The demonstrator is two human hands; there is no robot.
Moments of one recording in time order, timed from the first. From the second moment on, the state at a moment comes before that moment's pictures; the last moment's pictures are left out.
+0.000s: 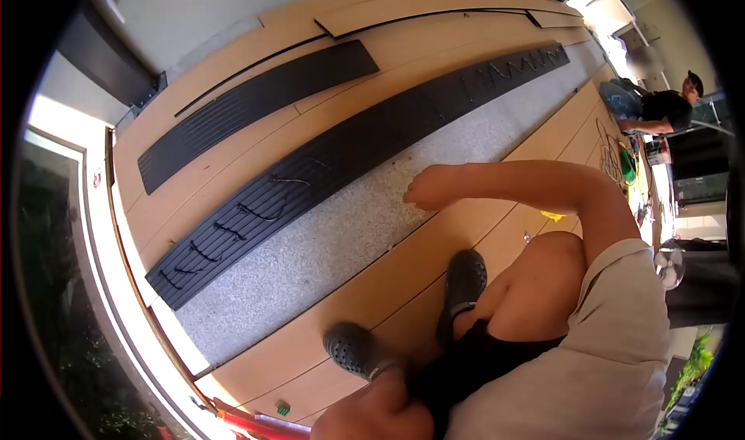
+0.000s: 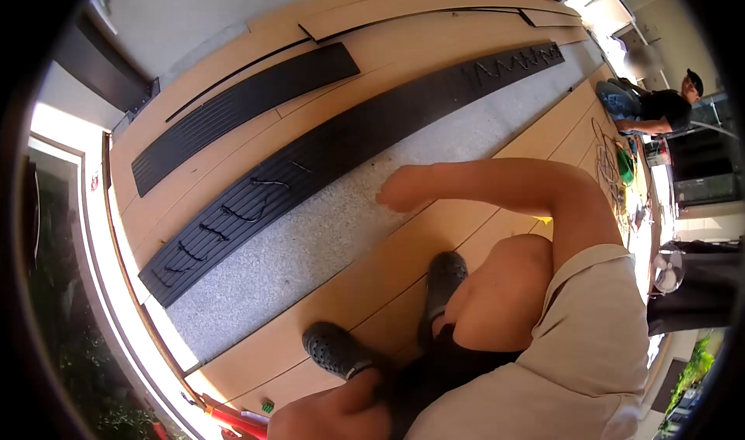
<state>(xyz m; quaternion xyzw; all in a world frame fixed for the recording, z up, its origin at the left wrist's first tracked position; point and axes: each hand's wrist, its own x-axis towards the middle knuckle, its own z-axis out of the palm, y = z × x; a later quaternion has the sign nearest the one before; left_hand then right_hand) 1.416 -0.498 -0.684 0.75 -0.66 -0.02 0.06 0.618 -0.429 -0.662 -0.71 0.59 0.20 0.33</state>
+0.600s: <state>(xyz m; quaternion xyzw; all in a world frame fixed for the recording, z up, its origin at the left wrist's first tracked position) 0.901 -0.830 -0.705 0.28 -0.94 -0.18 -0.09 0.473 -0.594 -0.749 -0.62 0.76 0.00 0.21</state>
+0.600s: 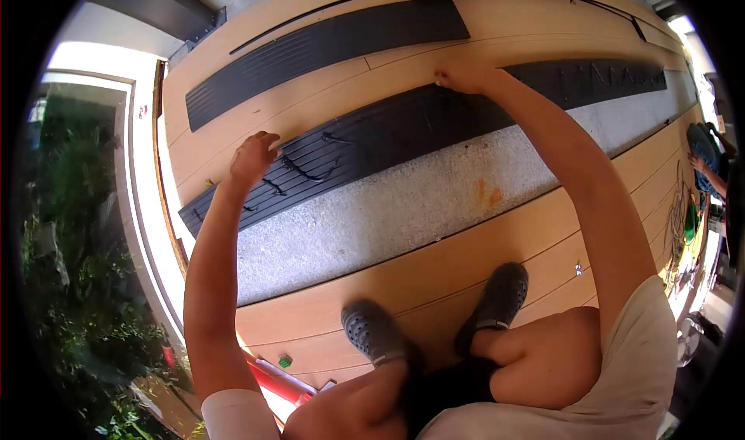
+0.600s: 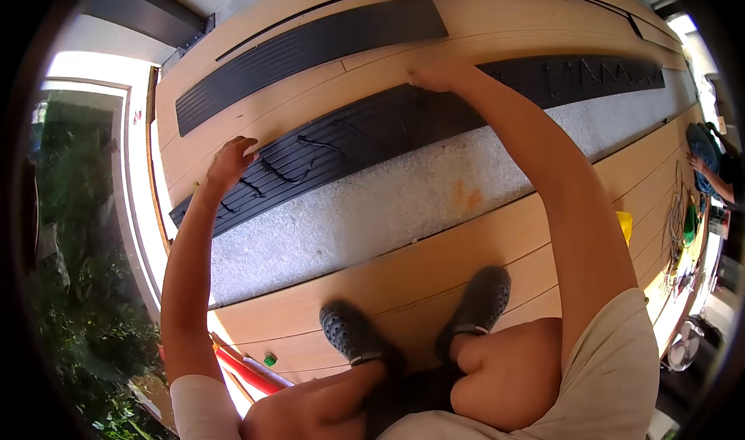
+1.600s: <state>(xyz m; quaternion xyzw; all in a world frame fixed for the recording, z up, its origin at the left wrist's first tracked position) 0.864 -0.810 -0.731 0.29 -0.87 -0.39 -0.04 0.489 -0.573 -0.728 -0.62 0.74 -0.03 0.27</state>
